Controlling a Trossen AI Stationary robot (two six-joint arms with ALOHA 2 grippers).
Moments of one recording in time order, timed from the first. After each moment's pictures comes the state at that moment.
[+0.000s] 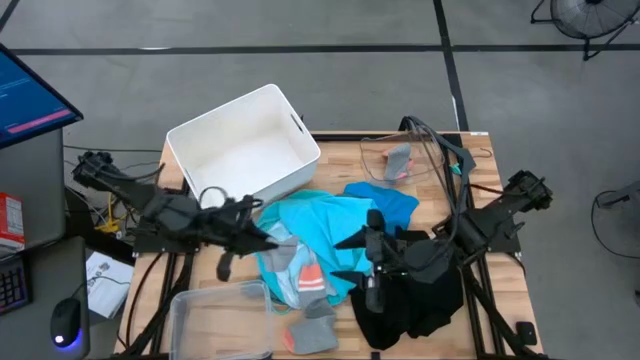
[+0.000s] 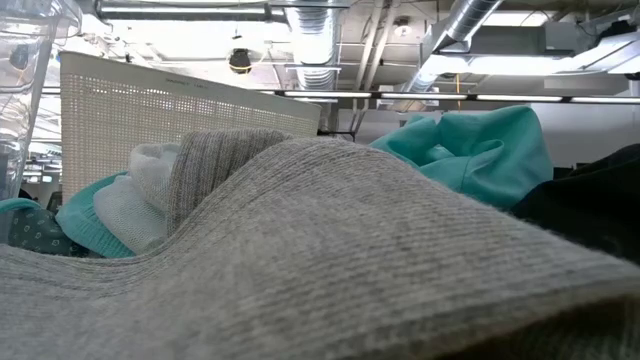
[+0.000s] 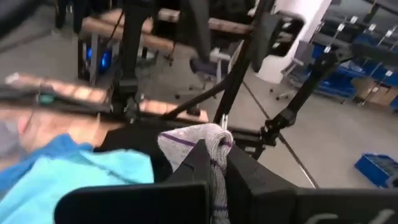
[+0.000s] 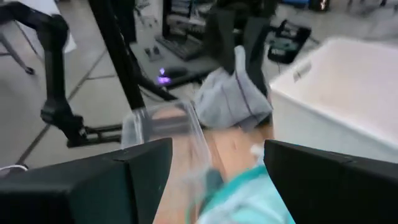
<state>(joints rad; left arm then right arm) -0.53 1.05 1.07 -0.14 -0.37 -0.33 0.57 1.60 1.73 -0.49 0.57 0.33</state>
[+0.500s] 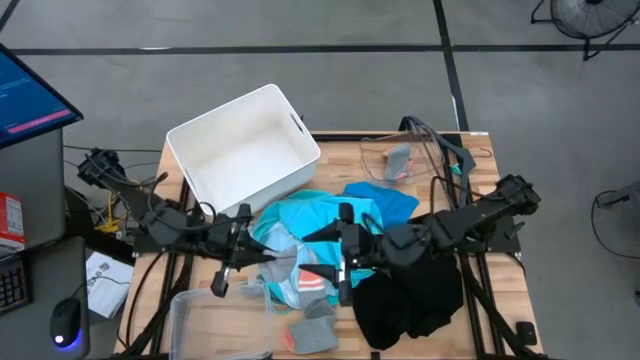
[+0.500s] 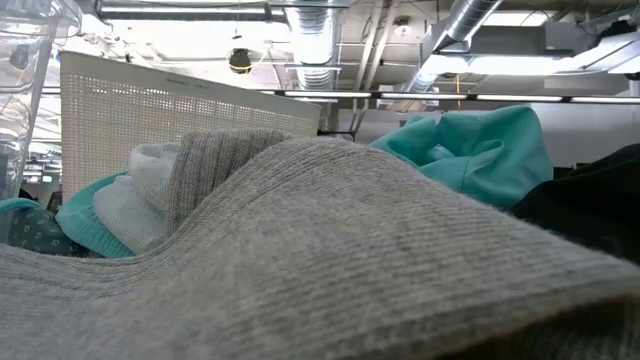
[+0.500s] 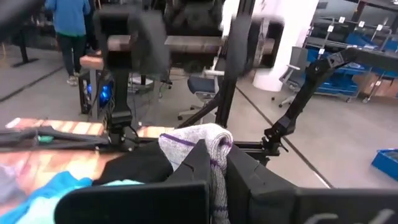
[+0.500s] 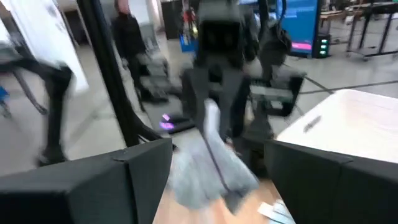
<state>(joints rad) -0.63 1.09 1.07 -0.02 -0.47 -0.17 0.48 1.70 1.73 -0.17 0.50 0.18</state>
